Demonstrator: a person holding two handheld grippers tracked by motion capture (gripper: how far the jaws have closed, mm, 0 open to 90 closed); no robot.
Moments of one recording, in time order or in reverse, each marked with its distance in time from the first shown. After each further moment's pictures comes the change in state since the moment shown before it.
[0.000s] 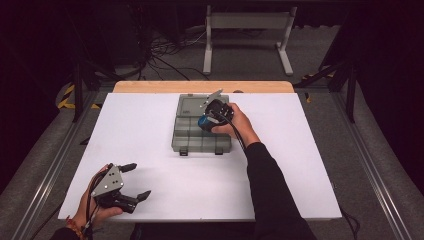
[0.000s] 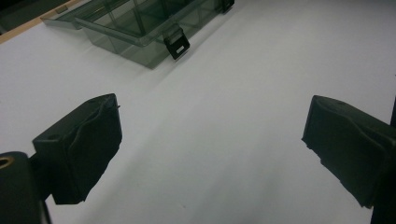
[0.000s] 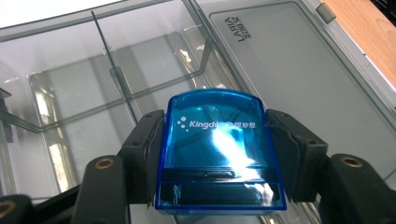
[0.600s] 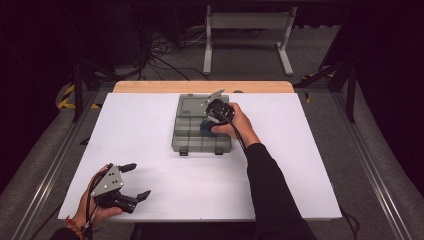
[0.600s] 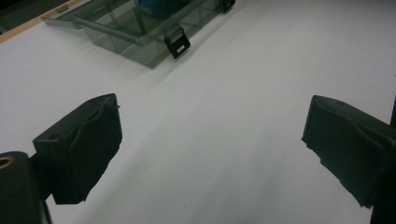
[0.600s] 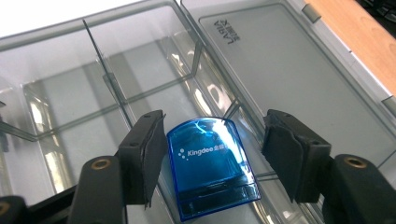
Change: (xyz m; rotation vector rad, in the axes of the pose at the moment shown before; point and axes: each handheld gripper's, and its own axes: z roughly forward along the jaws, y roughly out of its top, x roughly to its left) left arm 0.001 0.000 -0.001 -0.002 0.004 -0.001; right arm 0.001 -0.001 -0.005 -0.023 -0.035 0.038
